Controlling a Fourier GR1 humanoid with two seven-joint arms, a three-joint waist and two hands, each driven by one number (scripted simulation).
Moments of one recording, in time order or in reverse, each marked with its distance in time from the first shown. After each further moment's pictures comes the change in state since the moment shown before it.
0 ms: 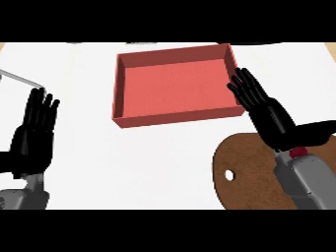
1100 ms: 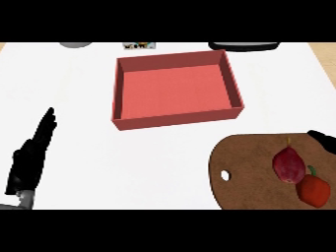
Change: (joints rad) left arm 0.085 0.174 -0.154 0.026 -0.305 0.057 0.198; right arm 0.320 -0.314 -0.231 -0.090 0.491 -0.808 0.299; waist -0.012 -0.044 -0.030
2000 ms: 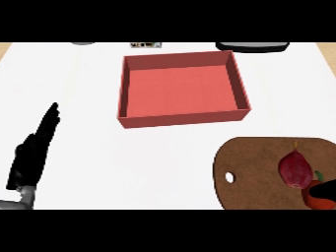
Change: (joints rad) left arm -0.026 -0.003 -0.001 -0.038 -0.028 -0.027 0.054; right arm -0.003 -0.375 0.234 -0.451 -0.002 0.539 0.916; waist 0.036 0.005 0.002
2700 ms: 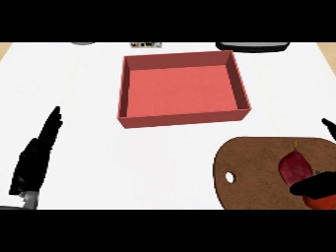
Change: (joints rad) left arm 0.036 -0.042 0.011 -0.038 -0.055 -0.010 0.009; right arm -0.062 0.149 0.073 0.053 0.145 0.063 0.104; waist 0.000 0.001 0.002
